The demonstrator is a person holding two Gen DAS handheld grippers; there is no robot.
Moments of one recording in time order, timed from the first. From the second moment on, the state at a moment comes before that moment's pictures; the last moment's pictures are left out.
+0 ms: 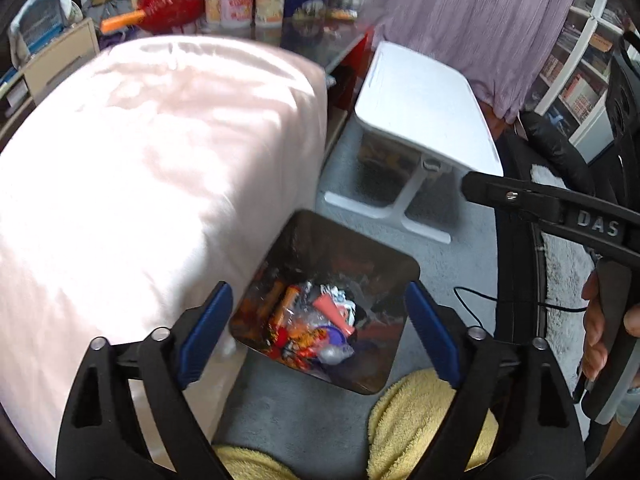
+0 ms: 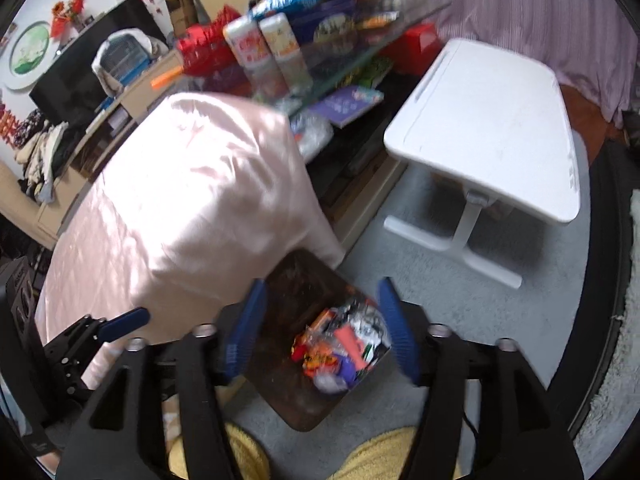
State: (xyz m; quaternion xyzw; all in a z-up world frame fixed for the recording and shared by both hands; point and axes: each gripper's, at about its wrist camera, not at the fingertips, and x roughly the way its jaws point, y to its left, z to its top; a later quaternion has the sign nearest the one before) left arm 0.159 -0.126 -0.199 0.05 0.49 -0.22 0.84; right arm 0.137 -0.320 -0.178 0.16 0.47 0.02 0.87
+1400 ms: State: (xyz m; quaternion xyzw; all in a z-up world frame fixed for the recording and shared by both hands) left arm 0.081 -0.043 0.002 0.01 0.23 -0.11 0.97; right arm 0.025 -0.276 0.020 0.03 0.16 -0.13 0.98
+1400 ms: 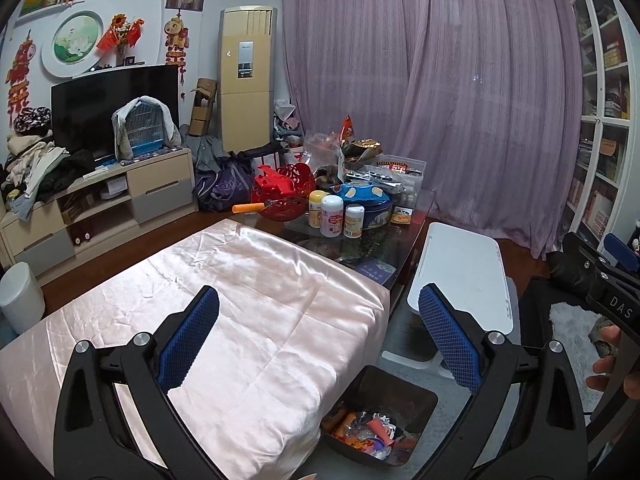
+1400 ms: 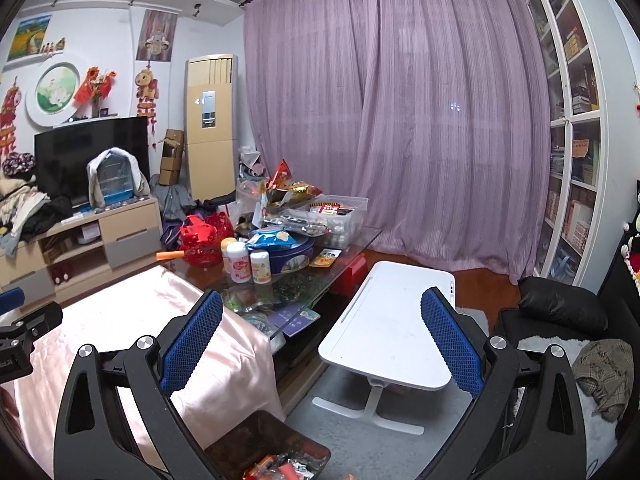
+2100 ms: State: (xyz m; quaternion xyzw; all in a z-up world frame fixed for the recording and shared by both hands) left arm 0.071 -0.047 0.011 0.01 0.22 -0.13 0.97; right arm 0.024 -0.273 0.023 0.03 0.16 -0.13 0.98
